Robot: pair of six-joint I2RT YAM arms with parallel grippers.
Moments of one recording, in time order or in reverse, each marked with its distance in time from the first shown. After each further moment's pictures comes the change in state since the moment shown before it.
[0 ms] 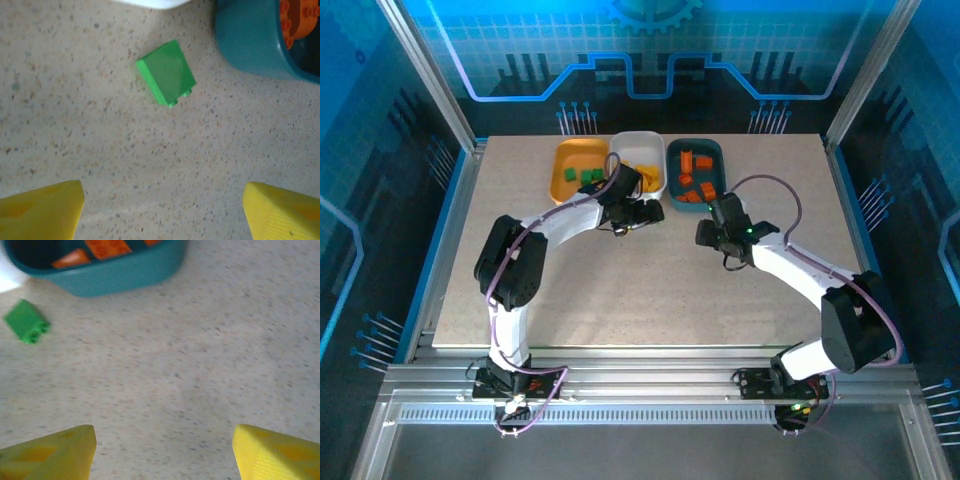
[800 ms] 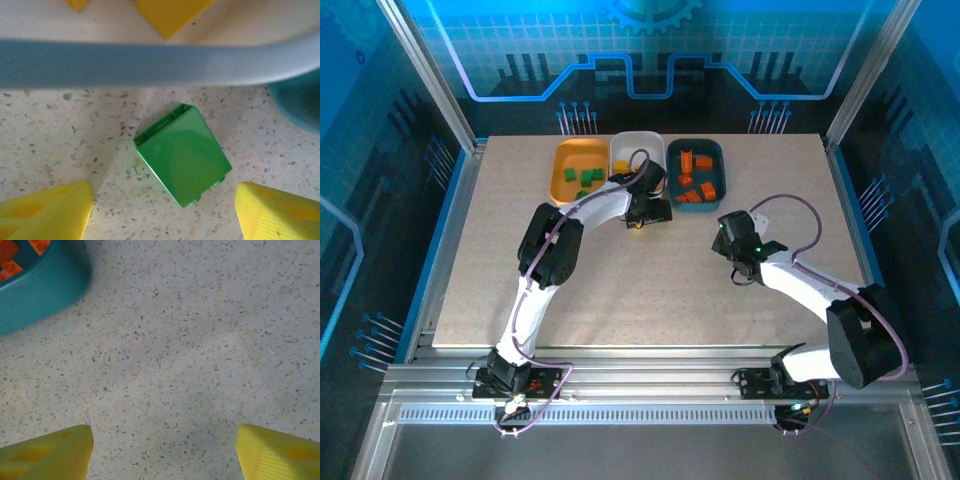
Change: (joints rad) left arm -0.032 0.341 0.393 -0.204 -0.136 0.072; right arm -0.039 -0.071 -0.175 0.116 0.138 0.172
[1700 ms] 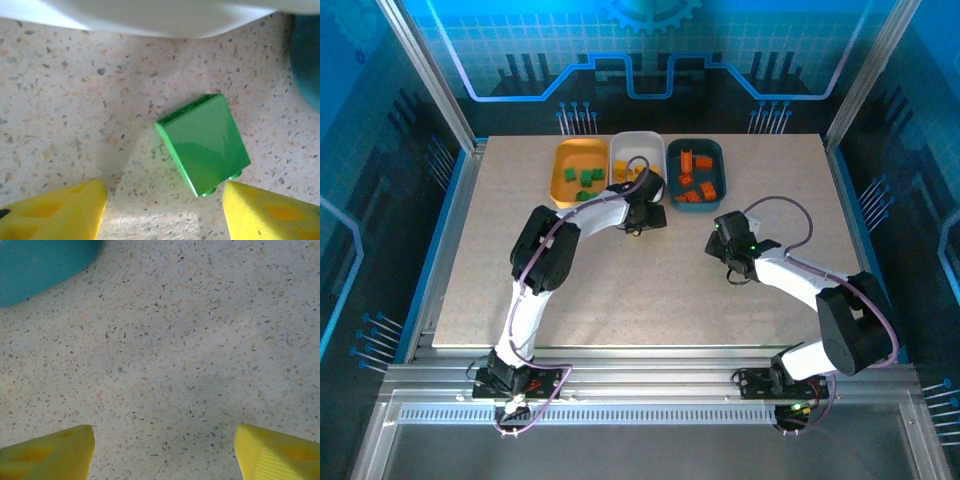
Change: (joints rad) left arm -0.023 -0.095 -0.190 0.120 -0.080 -0.041; right arm 0.000 0.067 0.008 0.037 -0.100 0.007
